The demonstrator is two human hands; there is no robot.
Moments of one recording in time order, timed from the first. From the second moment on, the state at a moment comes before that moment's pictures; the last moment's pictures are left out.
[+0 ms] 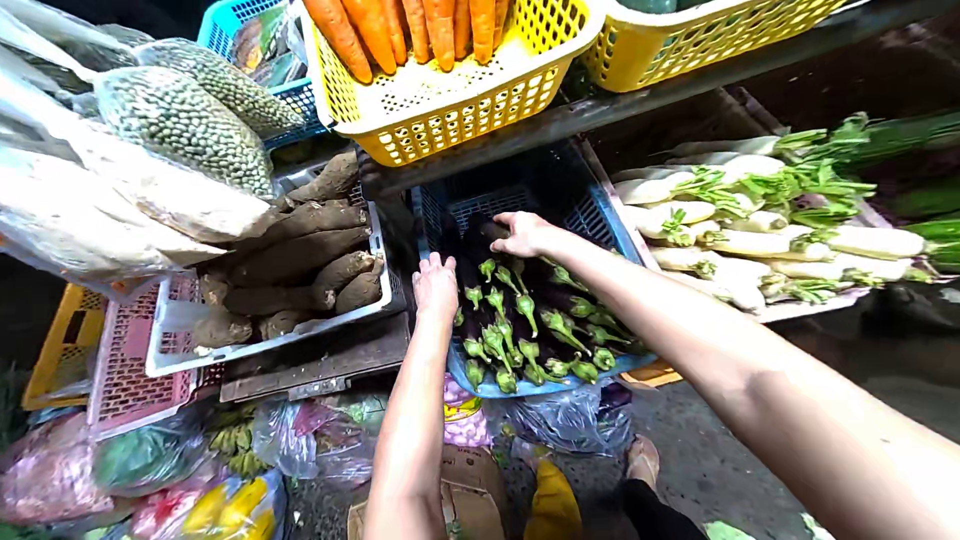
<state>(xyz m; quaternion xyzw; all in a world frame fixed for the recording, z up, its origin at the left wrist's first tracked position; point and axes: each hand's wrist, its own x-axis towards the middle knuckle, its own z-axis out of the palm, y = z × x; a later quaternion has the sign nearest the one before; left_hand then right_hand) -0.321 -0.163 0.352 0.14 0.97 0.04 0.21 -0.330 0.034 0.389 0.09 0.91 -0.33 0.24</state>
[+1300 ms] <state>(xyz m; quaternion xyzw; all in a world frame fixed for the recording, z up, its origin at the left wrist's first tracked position) -0.302 -0.106 0.372 0.21 0.94 0.04 0.27 -0.356 0.007 0.394 0.11 0.91 -0.20 0.36</state>
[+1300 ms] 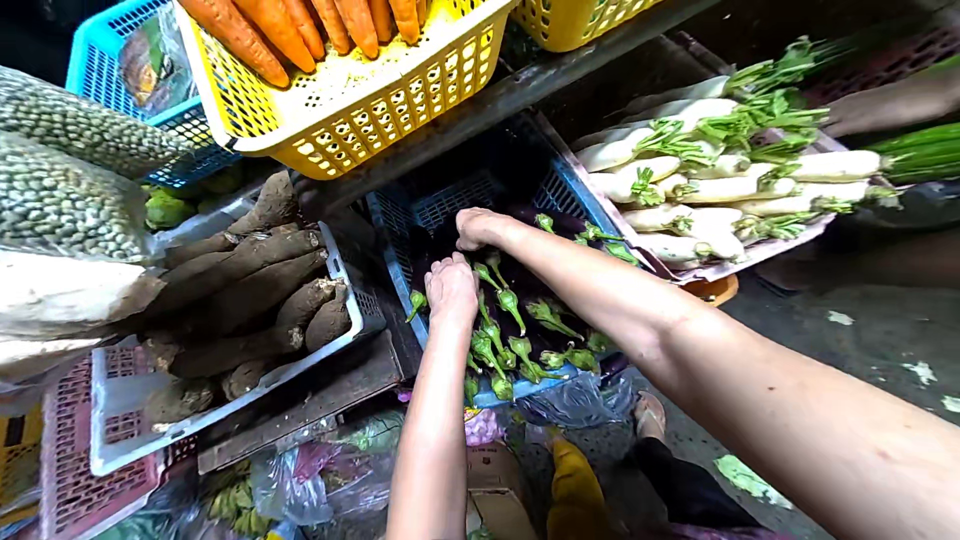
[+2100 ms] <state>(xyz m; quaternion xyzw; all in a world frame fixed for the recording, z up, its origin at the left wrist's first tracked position) -0.283 -0.142 0.388 0.16 0.95 0.18 0.22 -0.189 0.126 0.439 -0.07 0.88 -0.45 0.13</state>
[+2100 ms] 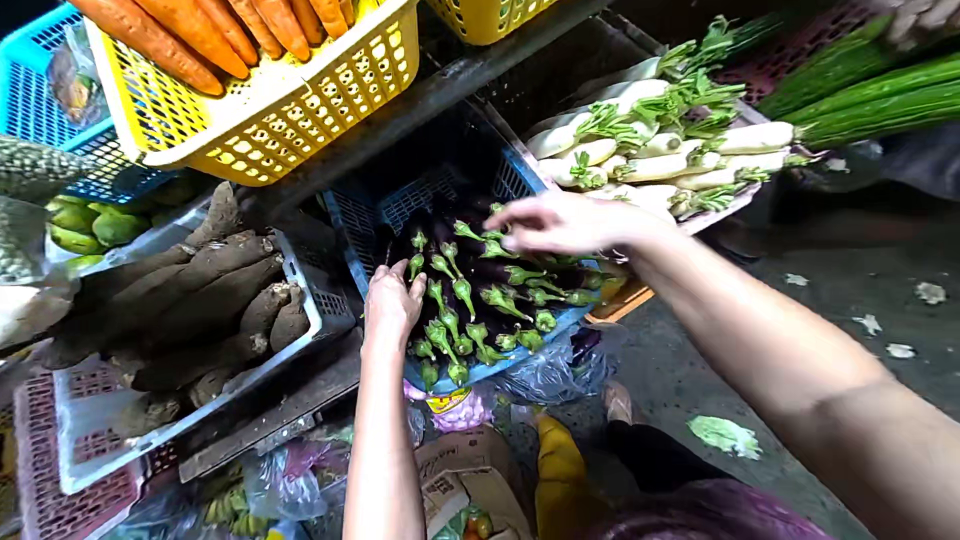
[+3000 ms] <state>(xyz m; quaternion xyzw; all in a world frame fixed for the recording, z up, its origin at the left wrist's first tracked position) -0.025 0.020 0.034 0.11 0.82 0.04 0.56 0.048 0.179 -0.059 0.16 0.84 -0.28 0.44</state>
